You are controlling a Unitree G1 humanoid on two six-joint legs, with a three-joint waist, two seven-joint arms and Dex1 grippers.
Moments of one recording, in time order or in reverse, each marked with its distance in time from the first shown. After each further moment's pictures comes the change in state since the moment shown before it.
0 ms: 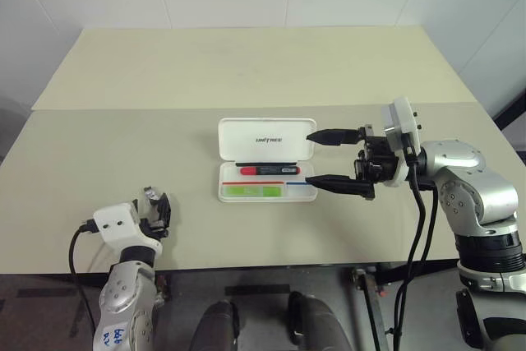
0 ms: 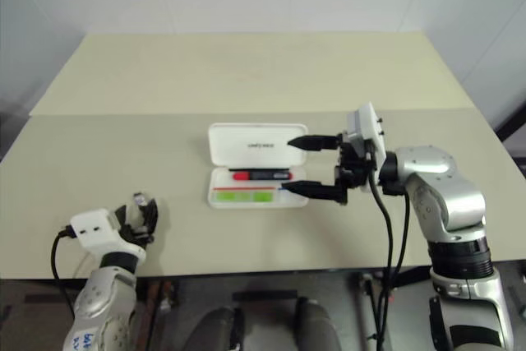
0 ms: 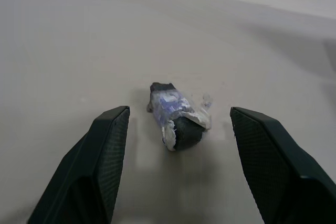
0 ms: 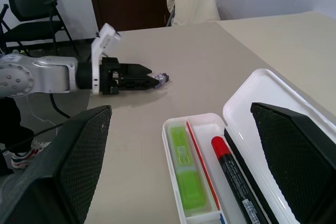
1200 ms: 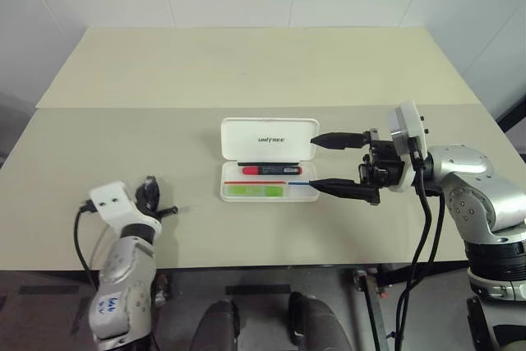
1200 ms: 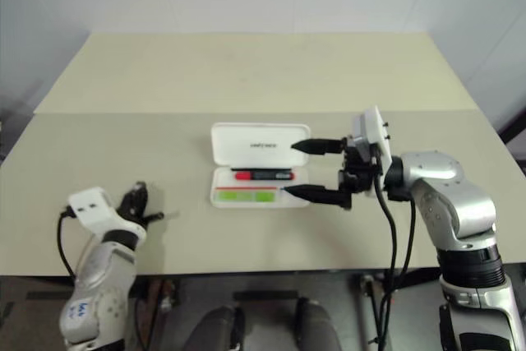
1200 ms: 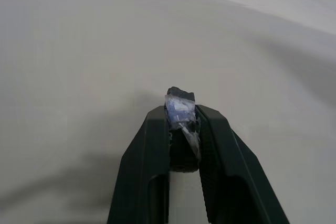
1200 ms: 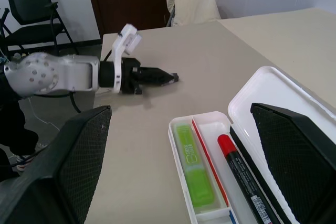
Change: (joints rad) left arm -0.162 0.044 0.122 -0.059 -0.180 0.174 0.018; right arm 0.048 -0.039 -0.002 -0.047 0.053 -0.003 -0.040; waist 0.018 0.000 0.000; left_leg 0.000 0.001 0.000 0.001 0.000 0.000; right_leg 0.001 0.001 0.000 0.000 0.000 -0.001
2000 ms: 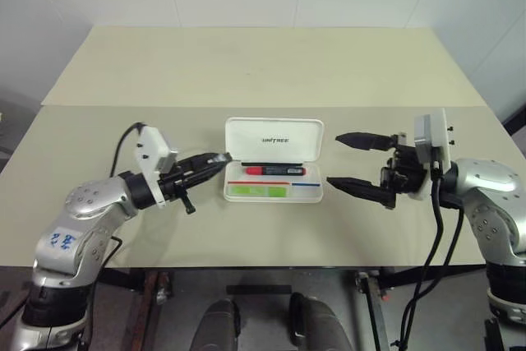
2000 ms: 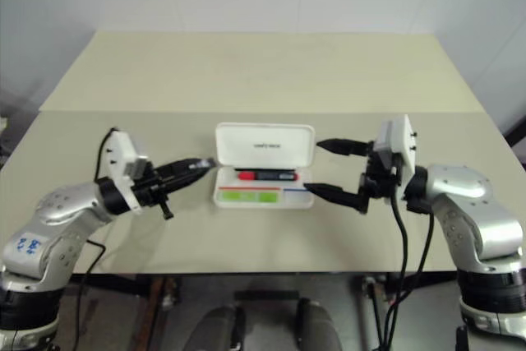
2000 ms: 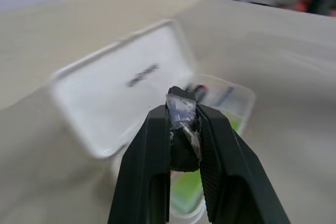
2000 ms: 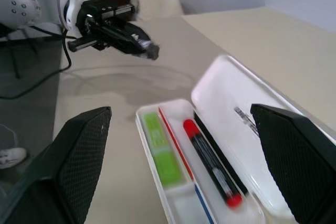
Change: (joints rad) left arm -0.311 0.600 -0.313 0.178 -0.145 -0.029 -0.870; right arm 0.187 -0.077 -0.147 -0.100 -0.001 -0.042 -0.100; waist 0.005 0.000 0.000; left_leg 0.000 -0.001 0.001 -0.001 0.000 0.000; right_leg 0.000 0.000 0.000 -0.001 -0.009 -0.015
